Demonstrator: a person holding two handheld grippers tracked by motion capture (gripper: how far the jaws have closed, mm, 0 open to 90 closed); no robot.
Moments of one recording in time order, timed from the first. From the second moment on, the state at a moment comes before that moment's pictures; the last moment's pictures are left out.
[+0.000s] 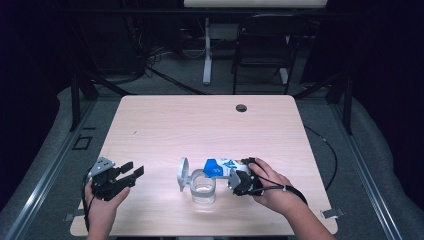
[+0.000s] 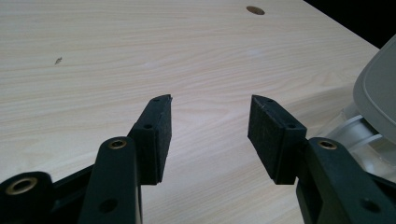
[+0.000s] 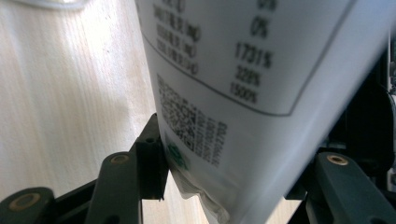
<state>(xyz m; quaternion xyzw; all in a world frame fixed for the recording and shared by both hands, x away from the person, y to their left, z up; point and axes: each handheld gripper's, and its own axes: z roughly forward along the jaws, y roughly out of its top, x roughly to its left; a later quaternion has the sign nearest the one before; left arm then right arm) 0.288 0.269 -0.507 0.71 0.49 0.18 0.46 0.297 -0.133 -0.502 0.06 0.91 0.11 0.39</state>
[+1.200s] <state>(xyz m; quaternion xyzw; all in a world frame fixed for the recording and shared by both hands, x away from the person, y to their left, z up) 0.284 0.272 -0.509 0.72 0.49 0.19 0.46 0.294 -0.126 -0.504 -0.01 0.91 0.06 0.41</state>
